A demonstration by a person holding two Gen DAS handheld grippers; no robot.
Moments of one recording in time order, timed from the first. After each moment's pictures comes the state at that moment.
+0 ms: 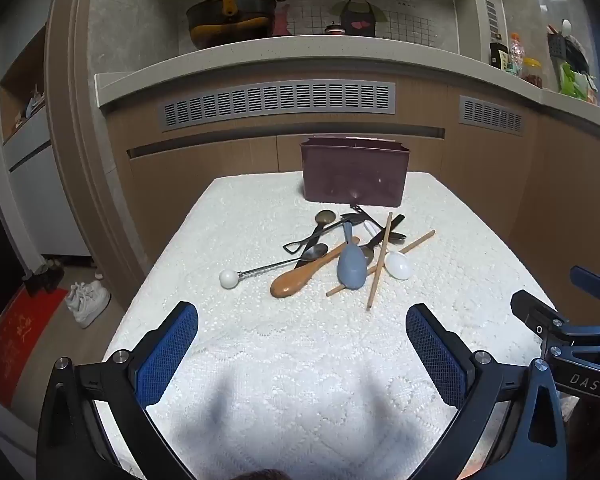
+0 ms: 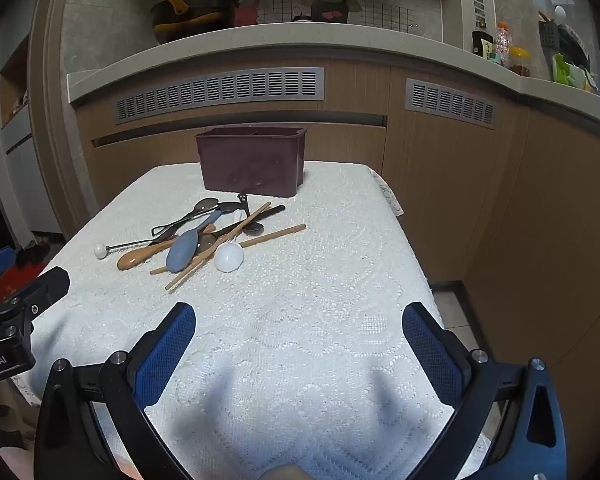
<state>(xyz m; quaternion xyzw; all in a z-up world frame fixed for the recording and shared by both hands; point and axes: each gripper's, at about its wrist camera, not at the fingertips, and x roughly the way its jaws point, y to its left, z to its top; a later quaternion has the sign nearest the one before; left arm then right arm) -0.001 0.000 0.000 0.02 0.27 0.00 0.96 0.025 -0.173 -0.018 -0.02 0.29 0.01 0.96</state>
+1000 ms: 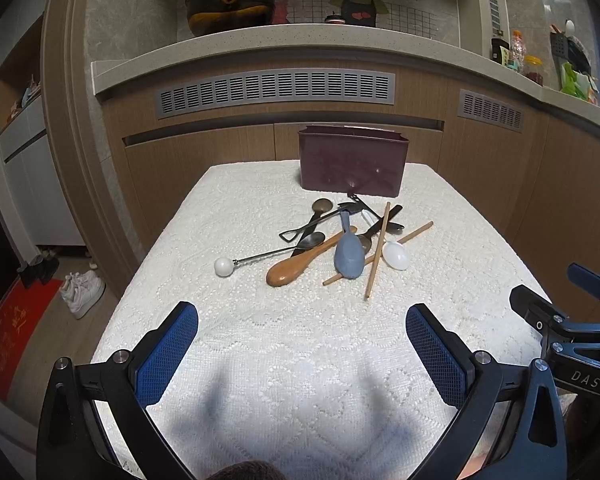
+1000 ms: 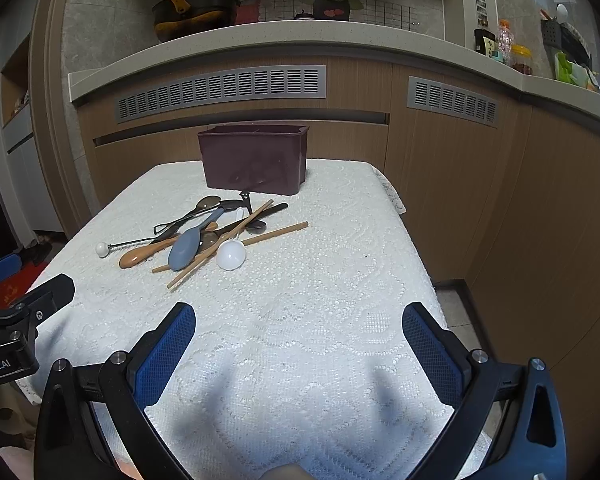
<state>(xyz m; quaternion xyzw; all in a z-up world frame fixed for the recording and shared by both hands) 0.003 0.002 -0.007 0.01 0.29 -0.01 0.96 0.028 -0.170 -0.020 -0.01 0.29 0.01 0.96</state>
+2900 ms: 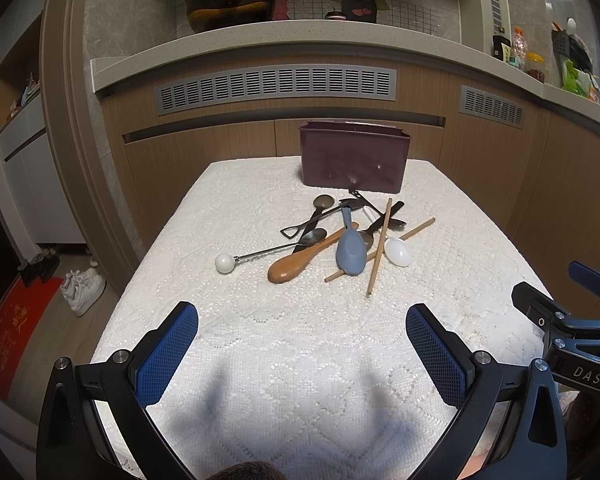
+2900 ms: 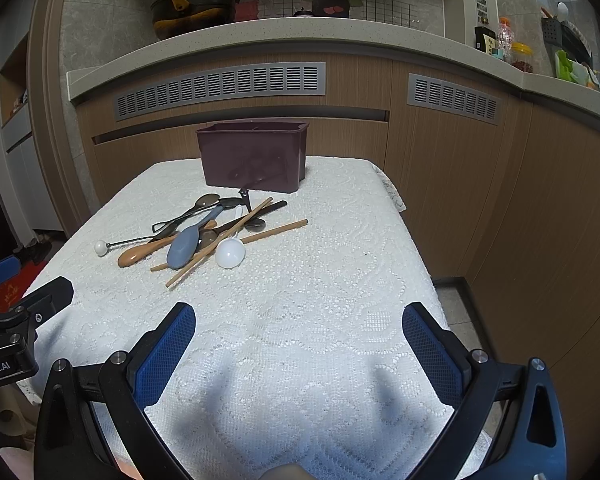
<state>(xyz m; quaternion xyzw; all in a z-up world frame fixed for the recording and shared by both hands) 0.003 0.002 -0.009 0.01 0.30 -0.01 0.95 0.030 -0.170 -0.021 -0.02 0.30 0.01 0.96</state>
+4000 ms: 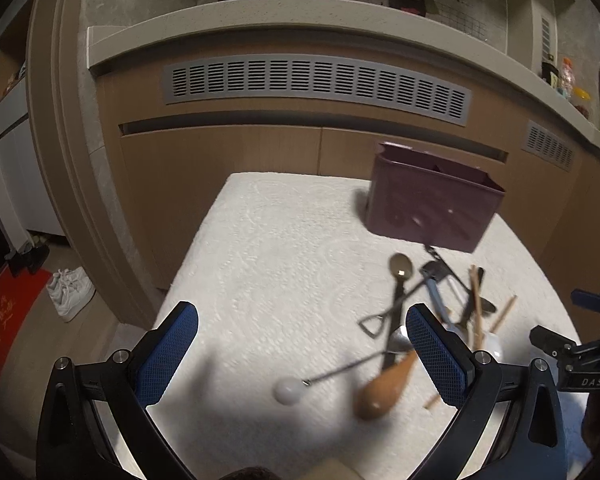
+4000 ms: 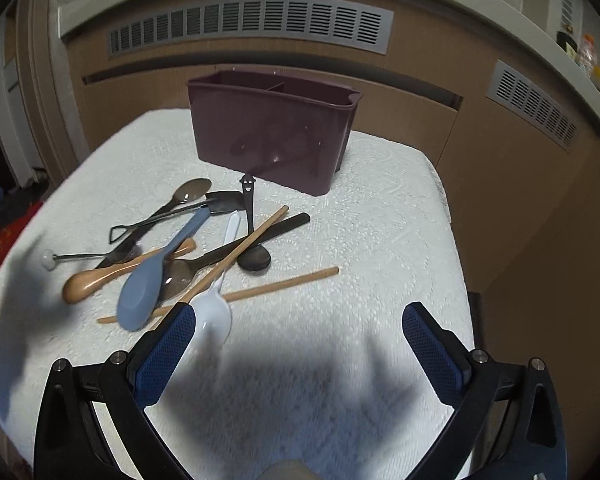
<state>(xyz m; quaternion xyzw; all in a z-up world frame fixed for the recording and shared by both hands) 0.162 0.095 -0.008 -0.03 0.32 0.00 0.95 0.192 -0.134 -0.033 -0.10 0.40 0.05 0.91</state>
